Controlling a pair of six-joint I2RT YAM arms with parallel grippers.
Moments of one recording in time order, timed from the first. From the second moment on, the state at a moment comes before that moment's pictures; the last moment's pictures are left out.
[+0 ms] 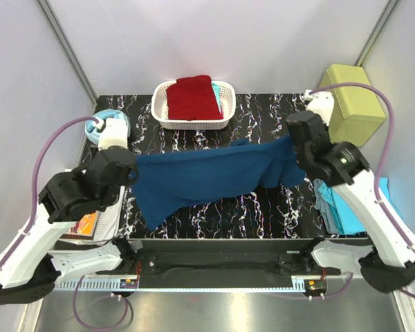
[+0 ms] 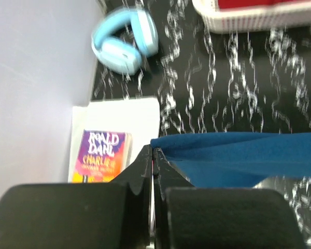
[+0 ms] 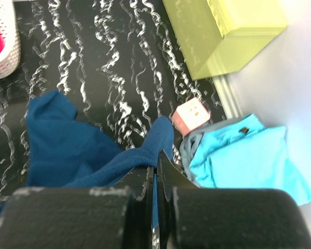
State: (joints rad) left arm -0.88 0.93 1.47 -1.28 -0.93 -0.36; right arm 0.62 1.14 1.52 -1.03 0.83 0.37
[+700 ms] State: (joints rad) left arm -0.69 1.54 2.16 -0.92 -0.99 -0.07; right arm 0.43 1.71 2.09 -0.77 0.72 0.25
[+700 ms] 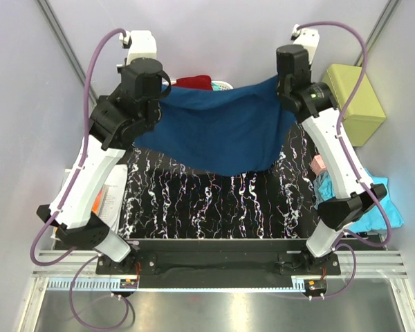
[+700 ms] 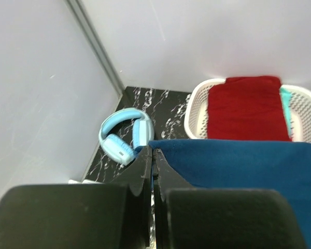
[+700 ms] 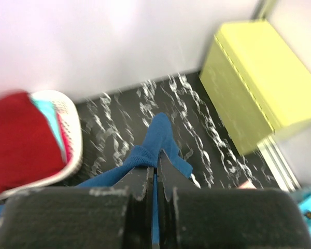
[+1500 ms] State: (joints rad) left arm -0.74 1.43 2.05 -0.69 -0.98 0.12; right arm 0.59 1.39 1.82 -0.61 0.90 0.05
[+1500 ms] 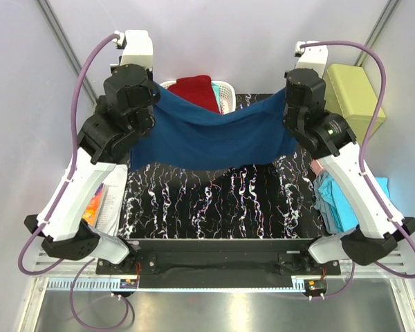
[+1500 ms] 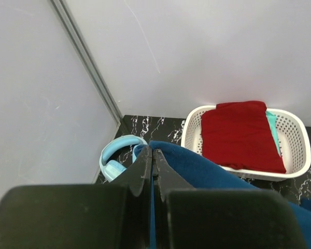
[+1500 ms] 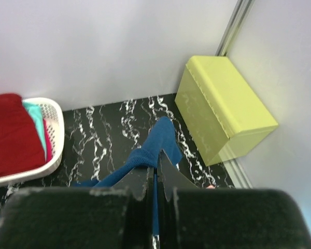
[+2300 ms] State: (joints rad) left arm -0.60 1.66 2.36 -0.69 -0.75 -0.09; right arm 0.51 1.71 2.26 -0.56 0.81 0.07
